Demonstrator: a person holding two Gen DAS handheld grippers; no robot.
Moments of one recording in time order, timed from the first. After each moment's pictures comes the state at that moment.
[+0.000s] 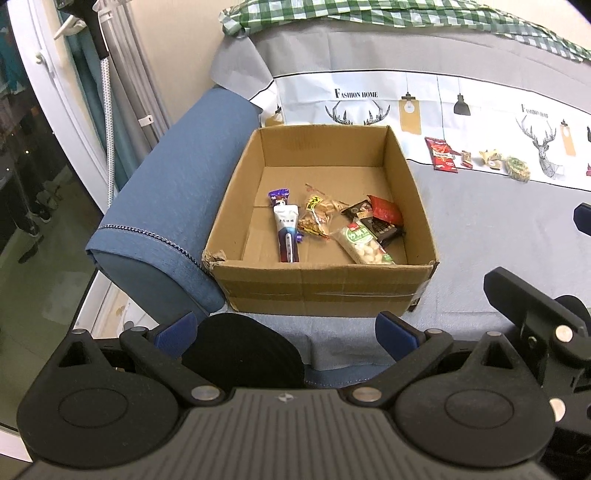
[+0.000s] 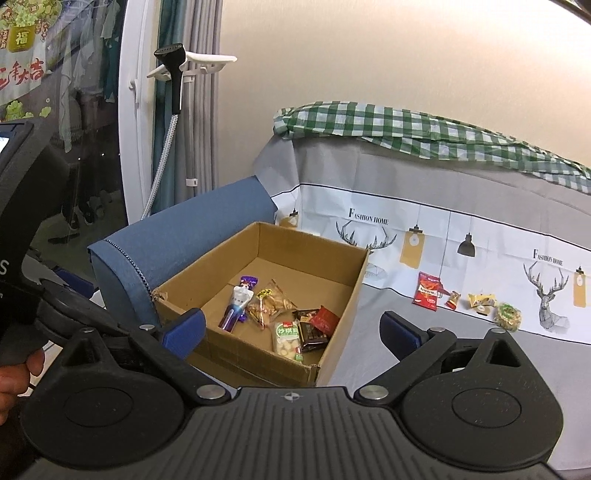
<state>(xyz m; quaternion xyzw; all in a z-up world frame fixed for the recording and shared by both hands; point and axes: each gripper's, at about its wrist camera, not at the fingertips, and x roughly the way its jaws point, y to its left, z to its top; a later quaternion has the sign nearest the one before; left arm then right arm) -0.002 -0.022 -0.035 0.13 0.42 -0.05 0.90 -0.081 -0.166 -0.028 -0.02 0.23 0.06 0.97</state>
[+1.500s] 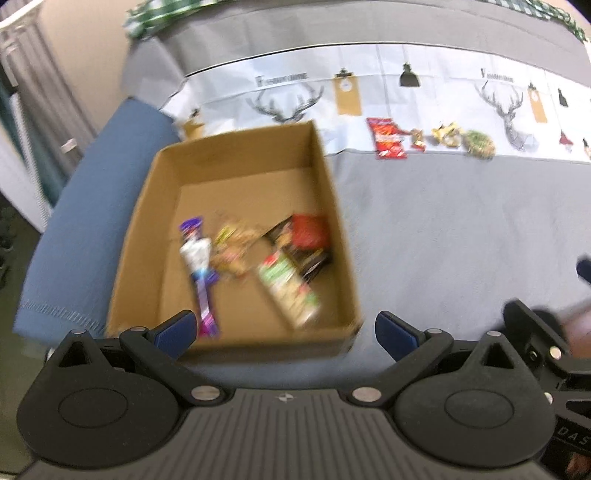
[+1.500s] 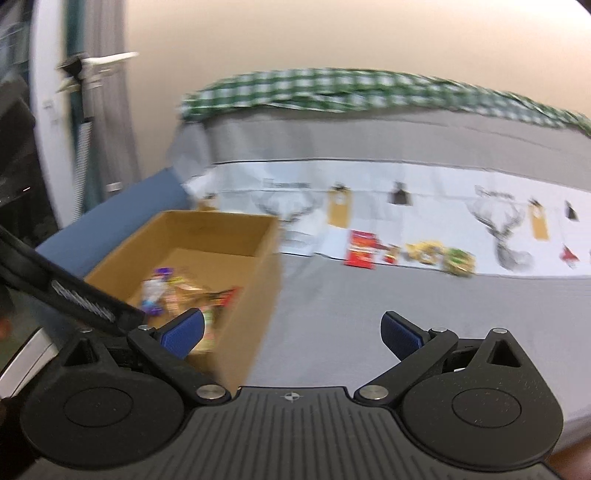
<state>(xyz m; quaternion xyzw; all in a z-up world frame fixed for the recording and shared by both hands) 0.095 -0.138 -0.043 0.17 0.46 -0.12 0.86 -0.046 -0.269 -0.073 0.06 0.26 -0.05 0.96</state>
